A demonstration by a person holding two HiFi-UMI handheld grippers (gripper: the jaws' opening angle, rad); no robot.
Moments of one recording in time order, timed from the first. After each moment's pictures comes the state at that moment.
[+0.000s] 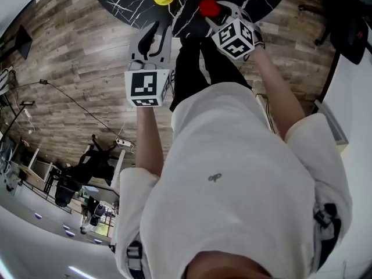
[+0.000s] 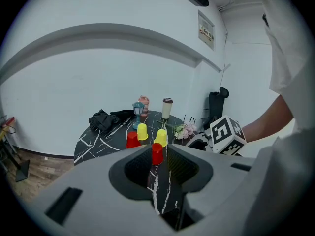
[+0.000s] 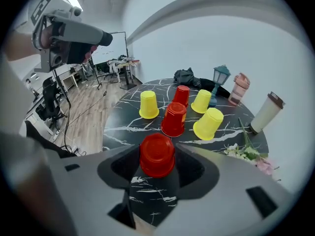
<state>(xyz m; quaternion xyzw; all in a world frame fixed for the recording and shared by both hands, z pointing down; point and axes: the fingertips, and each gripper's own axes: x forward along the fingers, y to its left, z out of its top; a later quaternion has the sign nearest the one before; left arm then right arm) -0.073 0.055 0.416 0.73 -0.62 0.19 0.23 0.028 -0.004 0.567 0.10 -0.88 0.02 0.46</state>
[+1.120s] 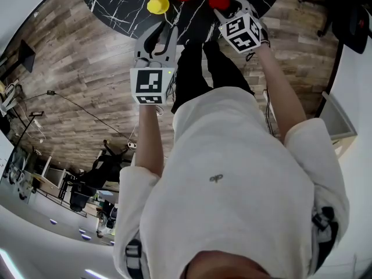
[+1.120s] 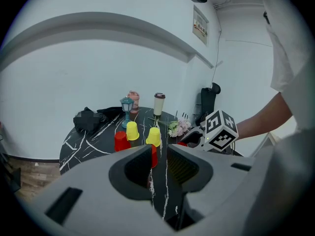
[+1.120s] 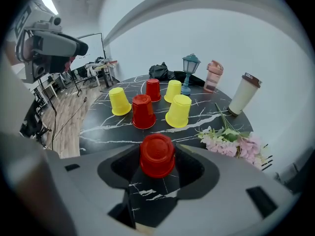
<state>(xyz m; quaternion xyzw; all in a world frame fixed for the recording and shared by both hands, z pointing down) -0.056 0.020 0.437 0.76 -0.56 0.21 0.24 0.062 -0.062 0.578 0.21 -0.86 0.07 0.46</state>
